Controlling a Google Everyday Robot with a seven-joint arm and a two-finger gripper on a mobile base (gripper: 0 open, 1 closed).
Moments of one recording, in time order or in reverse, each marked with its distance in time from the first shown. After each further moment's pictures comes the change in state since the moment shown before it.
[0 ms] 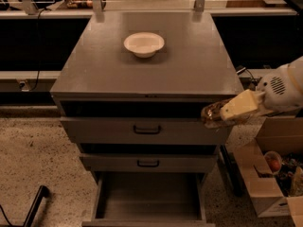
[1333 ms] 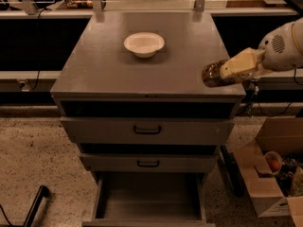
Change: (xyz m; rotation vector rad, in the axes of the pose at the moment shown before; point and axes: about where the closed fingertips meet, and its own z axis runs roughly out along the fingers) arm 0.091 0.007 -0.037 -0.037 0.189 -0.039
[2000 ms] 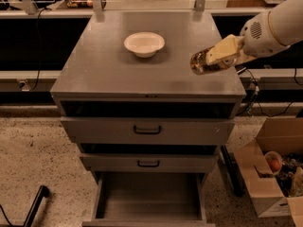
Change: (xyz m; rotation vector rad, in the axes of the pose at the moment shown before) arm 0.044 -0.005 0.021 -0.013 0.038 0.009
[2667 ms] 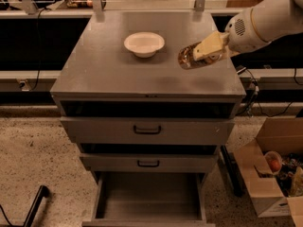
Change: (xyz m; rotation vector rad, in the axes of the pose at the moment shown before) arm 0.024 -0.023 0.029 0.056 0.015 -0.067
